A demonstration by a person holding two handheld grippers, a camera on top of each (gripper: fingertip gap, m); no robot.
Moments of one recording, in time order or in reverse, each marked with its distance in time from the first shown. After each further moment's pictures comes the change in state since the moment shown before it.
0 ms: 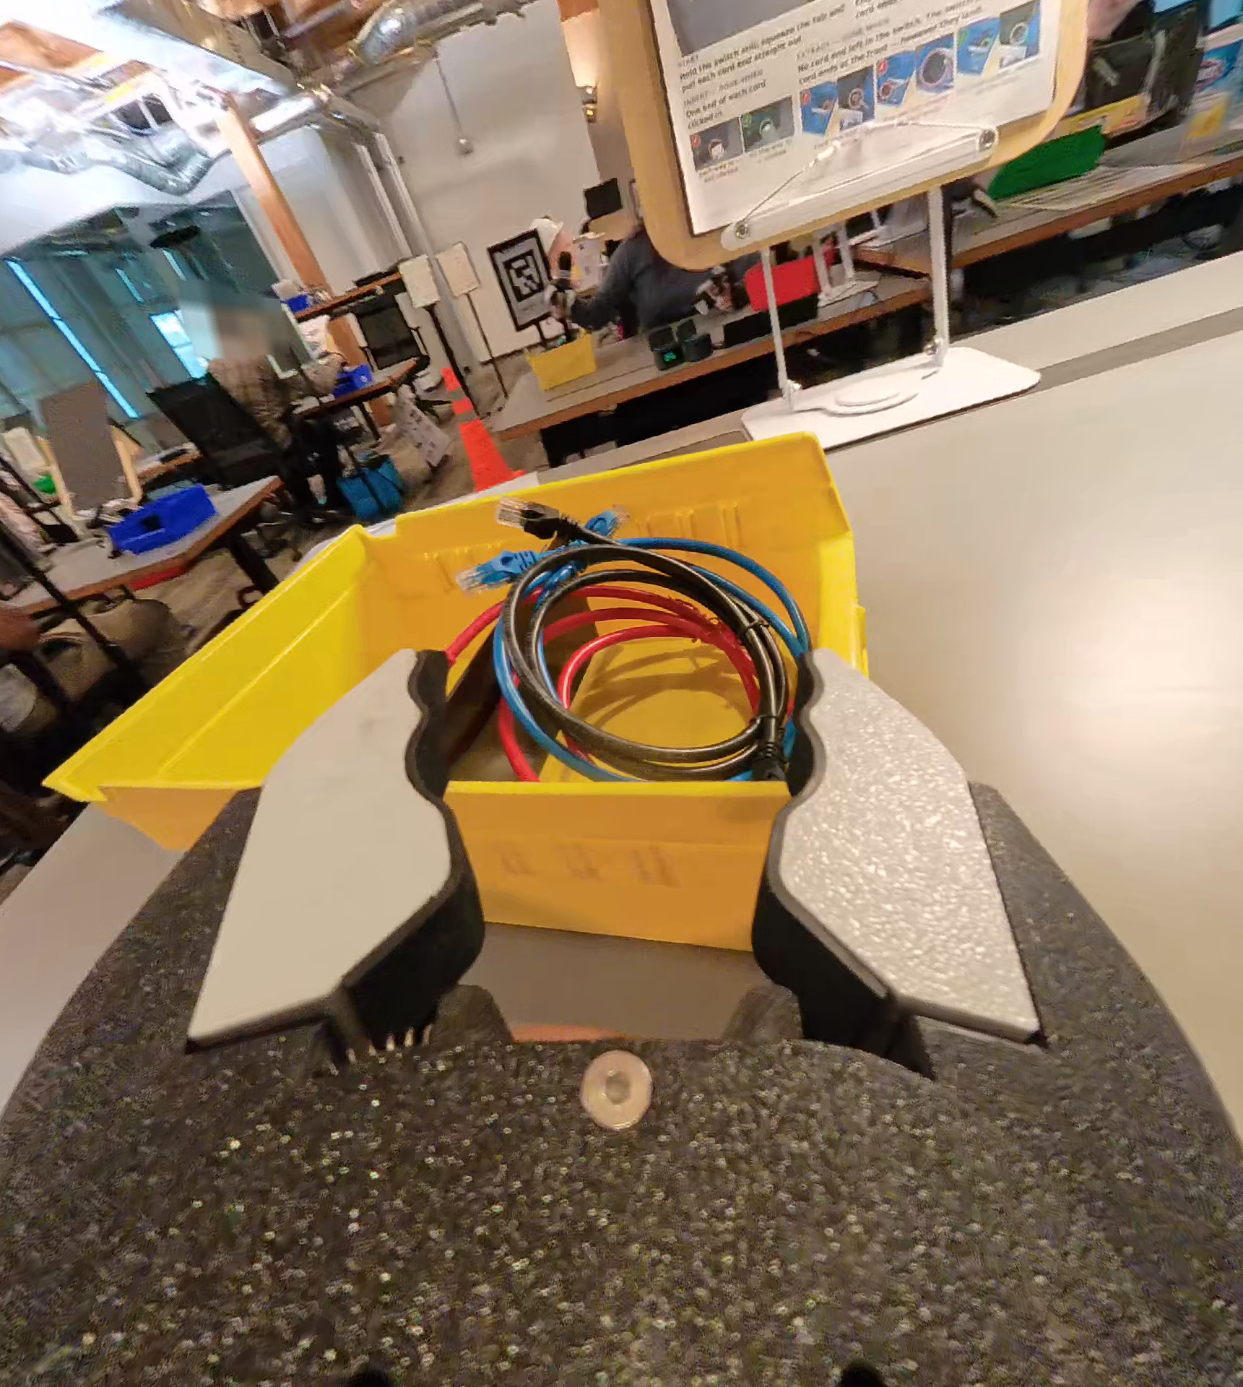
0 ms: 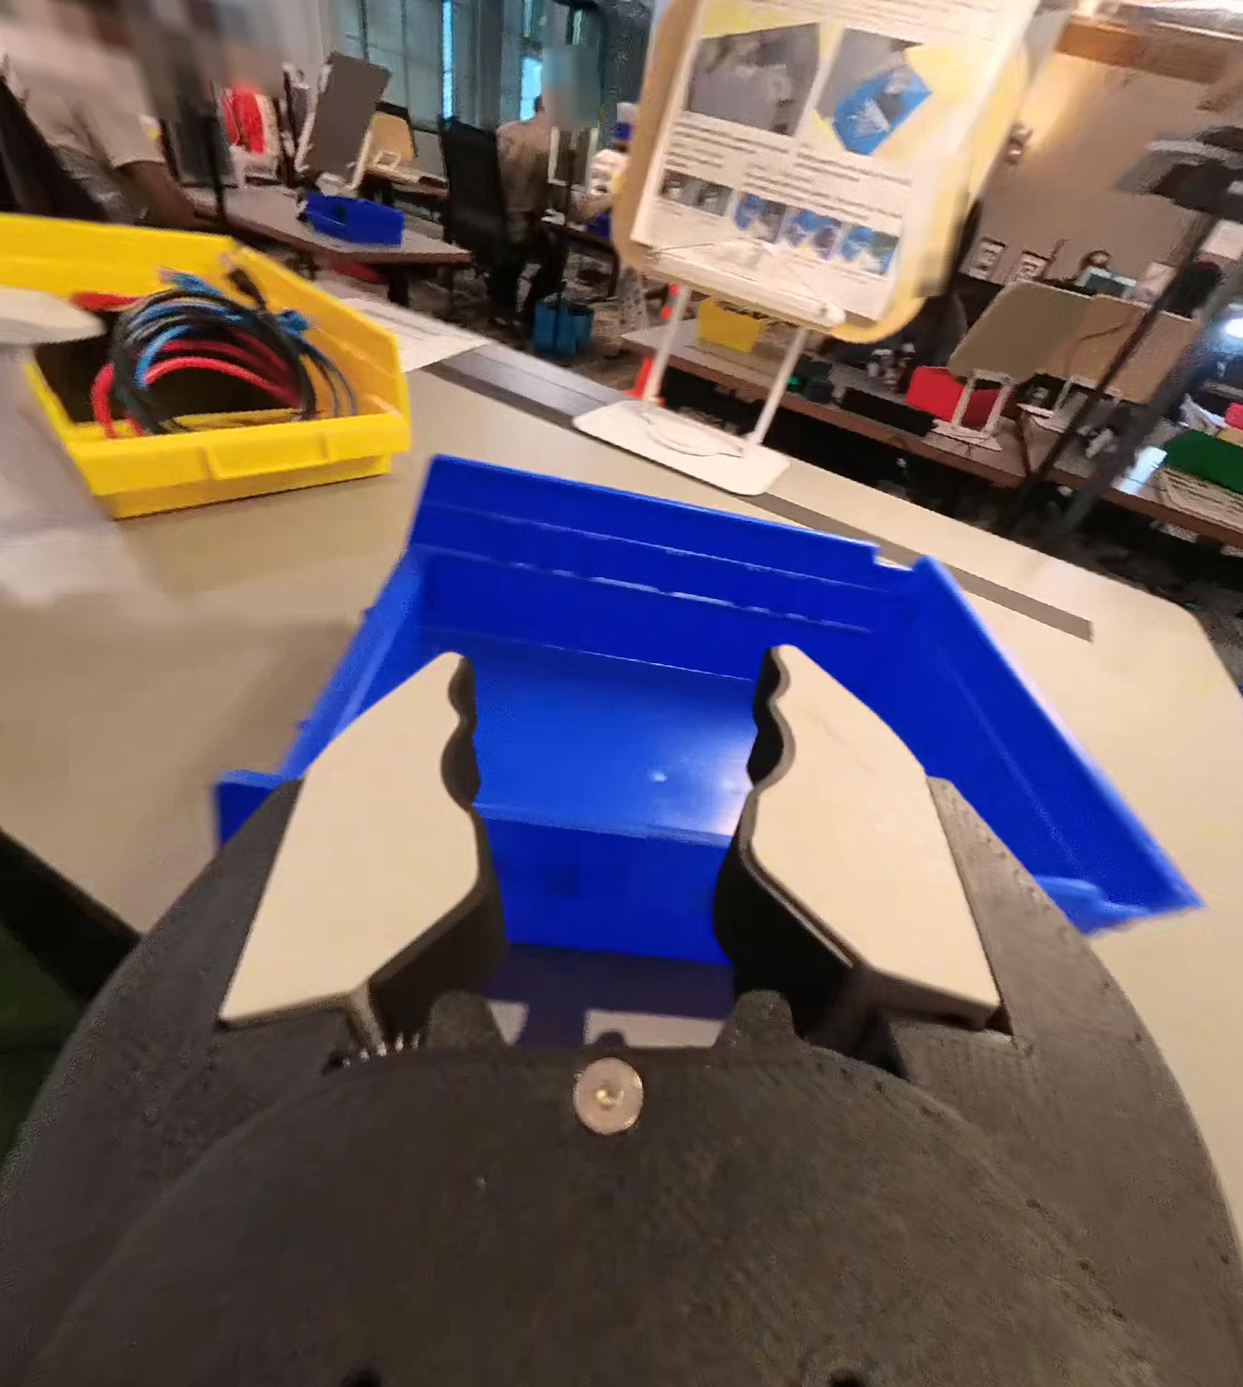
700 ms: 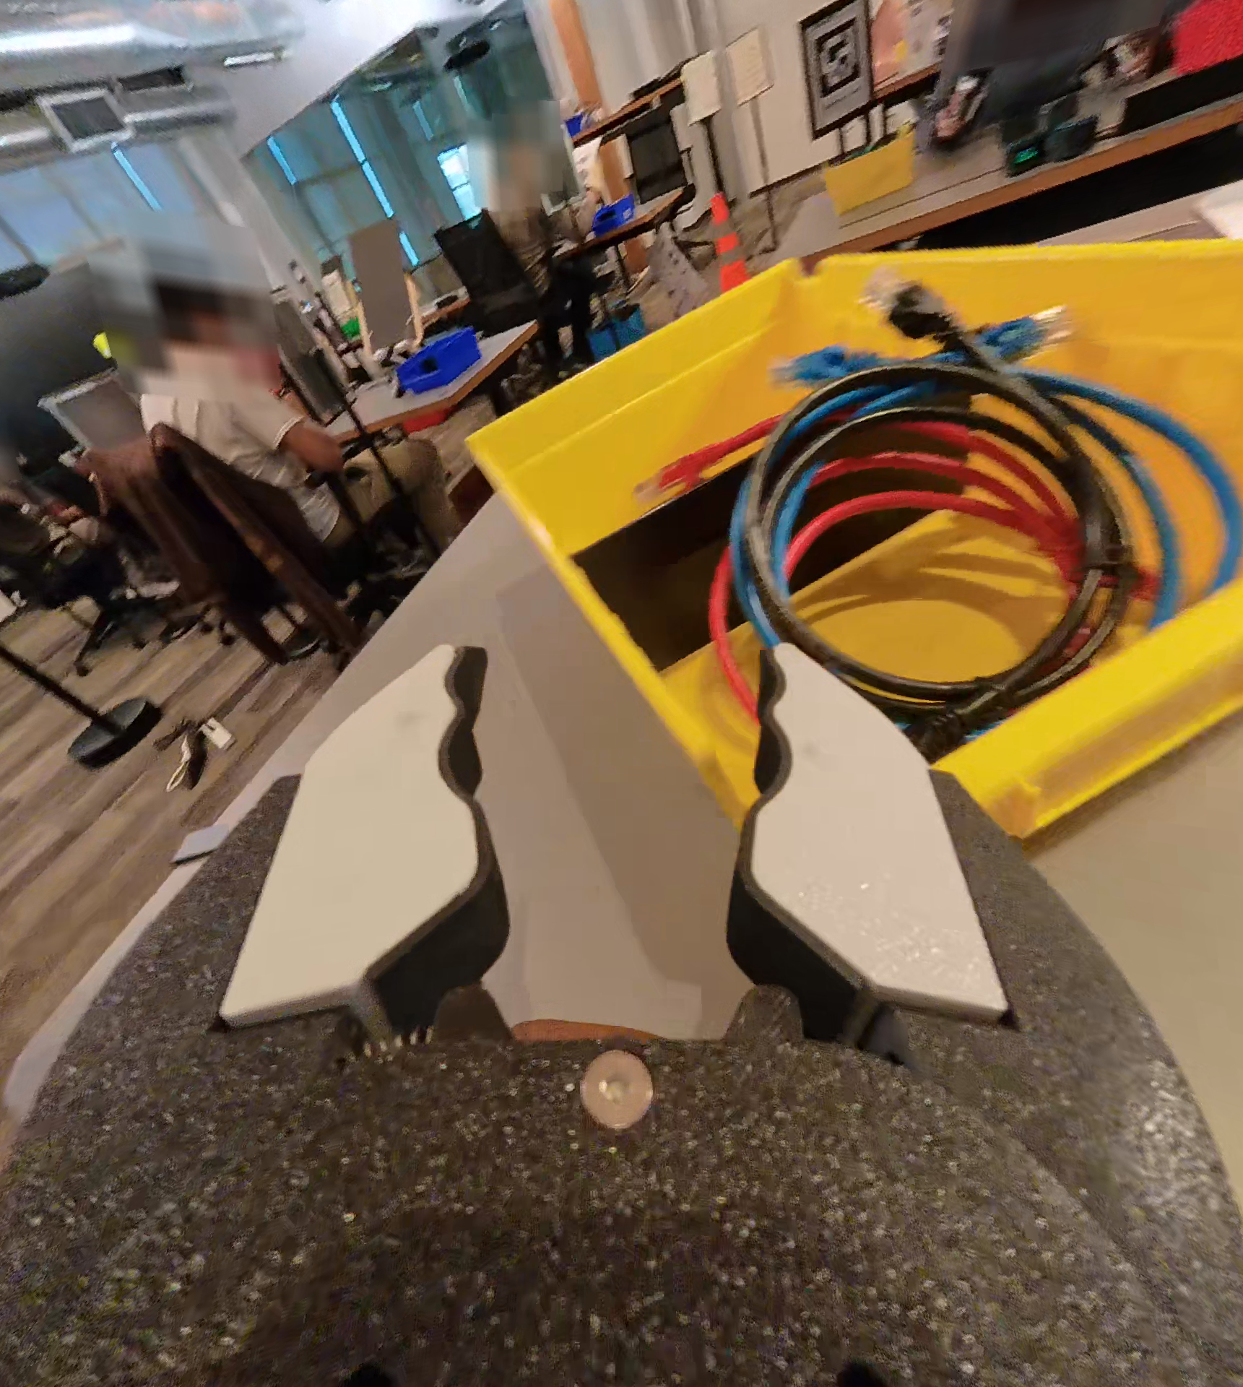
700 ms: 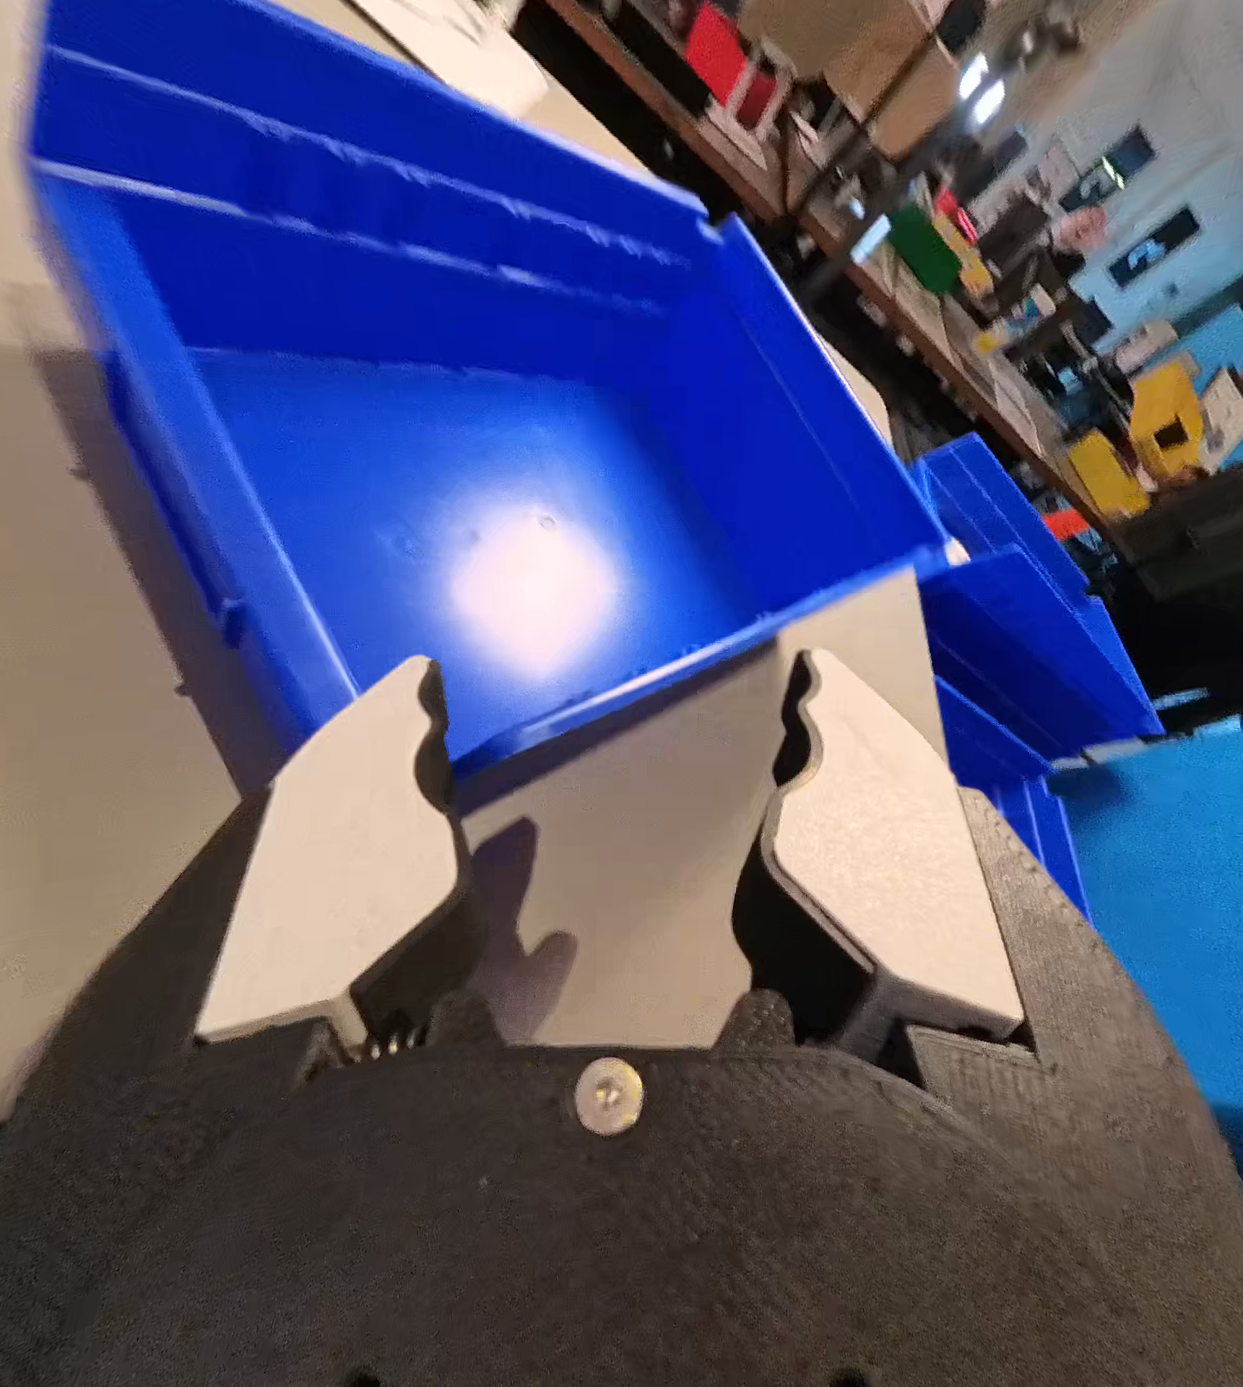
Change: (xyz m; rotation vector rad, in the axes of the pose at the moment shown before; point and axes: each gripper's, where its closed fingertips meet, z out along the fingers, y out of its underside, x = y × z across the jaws) left arm -0.113 0.060 -0.017 -0.187 -0.367 0.018; right arm 0.079 0.068 -0.001 -0.428 0.372 -0.274
